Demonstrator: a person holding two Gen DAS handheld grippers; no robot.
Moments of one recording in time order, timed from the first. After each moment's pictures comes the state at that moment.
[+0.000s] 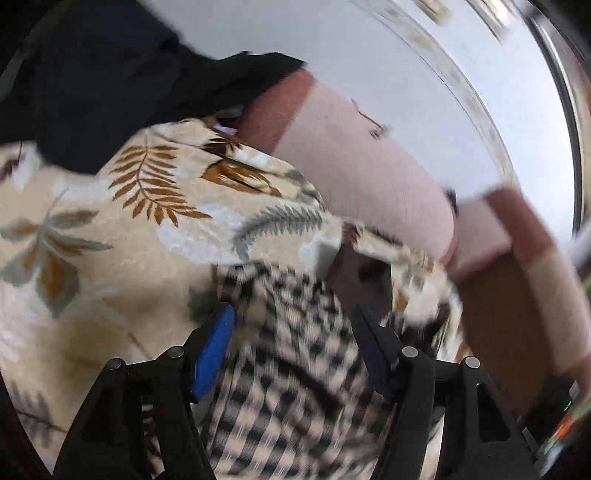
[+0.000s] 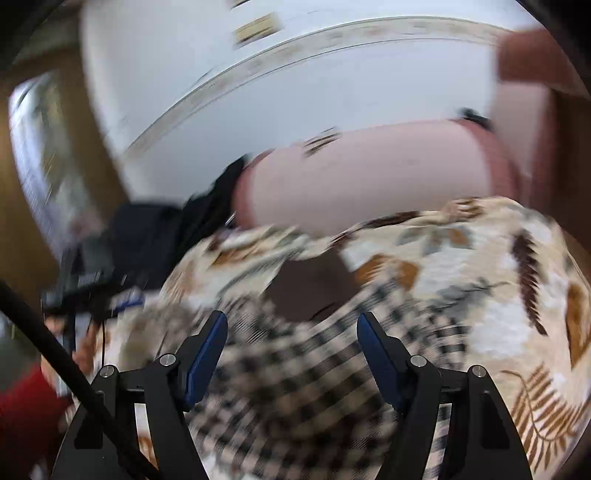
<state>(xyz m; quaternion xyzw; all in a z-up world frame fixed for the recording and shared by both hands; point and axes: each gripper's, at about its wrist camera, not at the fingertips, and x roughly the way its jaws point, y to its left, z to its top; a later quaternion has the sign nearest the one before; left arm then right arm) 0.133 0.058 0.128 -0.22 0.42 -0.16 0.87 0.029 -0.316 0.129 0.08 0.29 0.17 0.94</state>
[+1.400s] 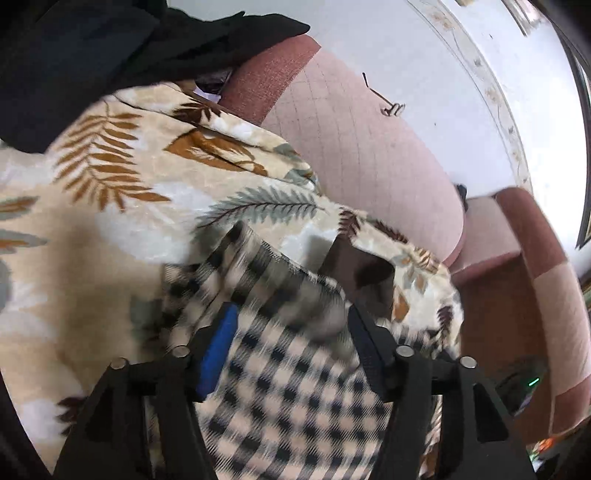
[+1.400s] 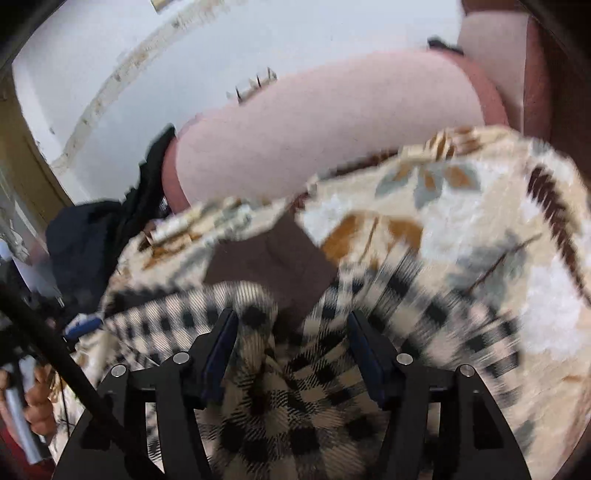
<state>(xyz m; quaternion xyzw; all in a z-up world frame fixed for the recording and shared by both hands) 0.199 0.018 0.097 -0.26 0.46 -0.15 0.84 0.145 -0.354 0.071 0.18 0.34 0.07 0.92</state>
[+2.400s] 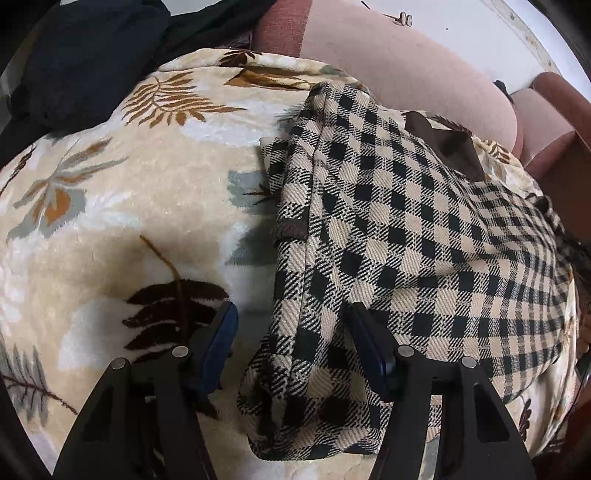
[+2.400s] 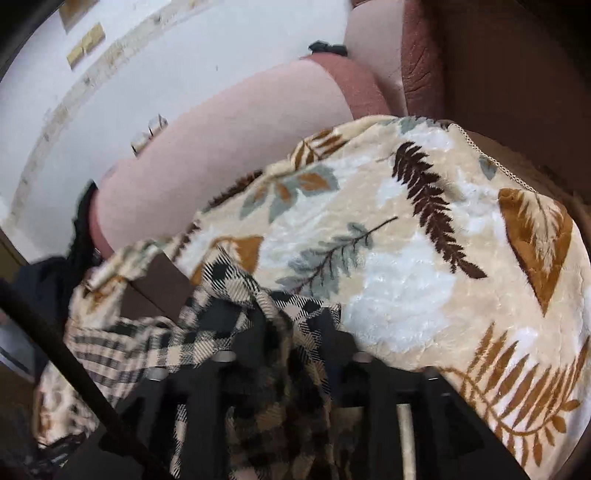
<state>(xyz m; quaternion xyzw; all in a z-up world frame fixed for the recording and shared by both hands) 0.103 0.020 0.022 -0.06 0.51 -0.08 0.85 0.091 -0.474 0.058 0.24 0.35 -0.06 0.90</state>
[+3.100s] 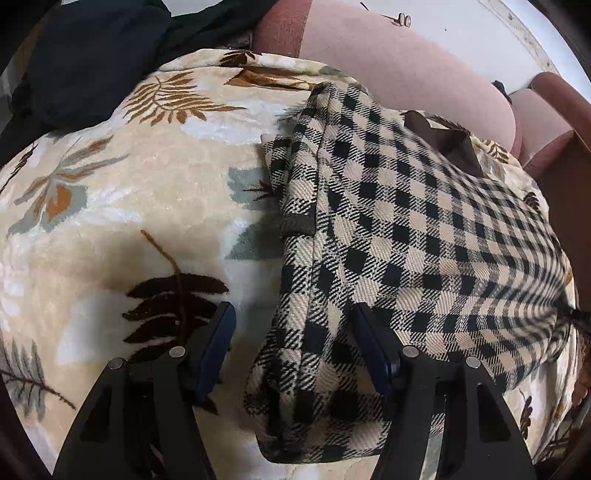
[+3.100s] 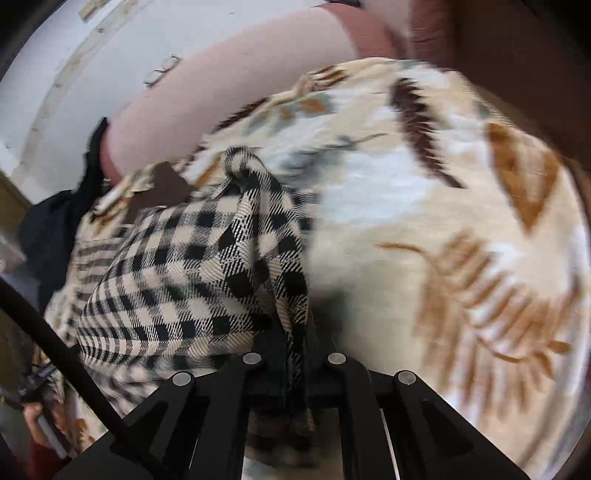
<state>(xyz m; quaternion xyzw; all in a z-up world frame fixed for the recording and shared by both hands) 0.102 0.019 0.020 -0.06 0.51 -0.08 0.85 0.036 -0.463 0.012 0.19 0.48 -0.02 0.86</state>
